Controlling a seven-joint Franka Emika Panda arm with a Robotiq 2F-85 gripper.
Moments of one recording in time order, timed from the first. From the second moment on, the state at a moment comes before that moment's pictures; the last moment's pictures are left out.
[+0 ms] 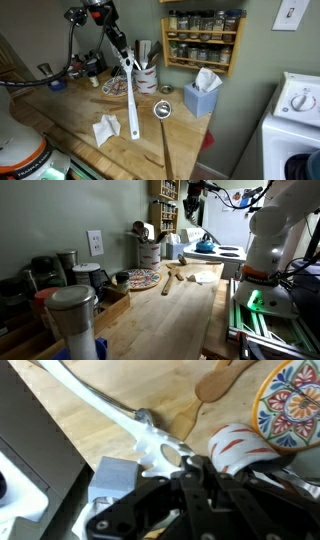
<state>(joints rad) -0.33 -0.66 -0.09 -2.49 -0.09 2.03 0.04</state>
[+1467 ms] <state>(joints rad) -0.31 -0.40 -0.02 -2.54 -0.39 2.10 0.36</state>
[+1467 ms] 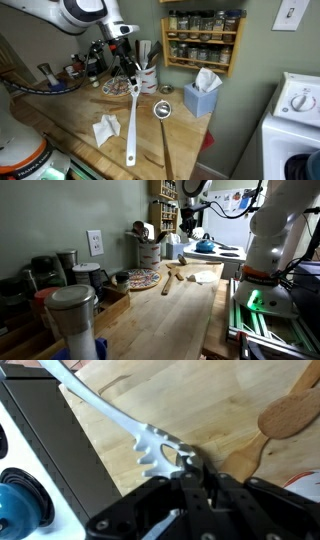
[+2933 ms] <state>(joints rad) -0.27 0.30 -0.26 -2.12 -0.45 2.40 0.40</state>
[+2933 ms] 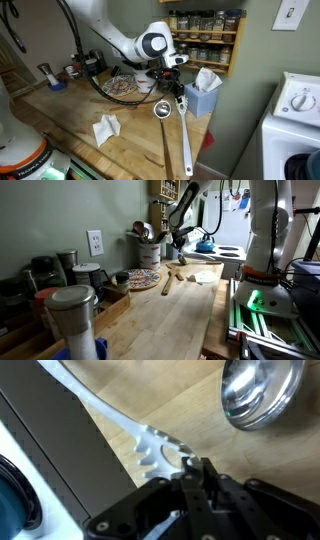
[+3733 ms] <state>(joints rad) -0.23 0.39 -0.30 -2.08 -0.41 2.41 0.41</state>
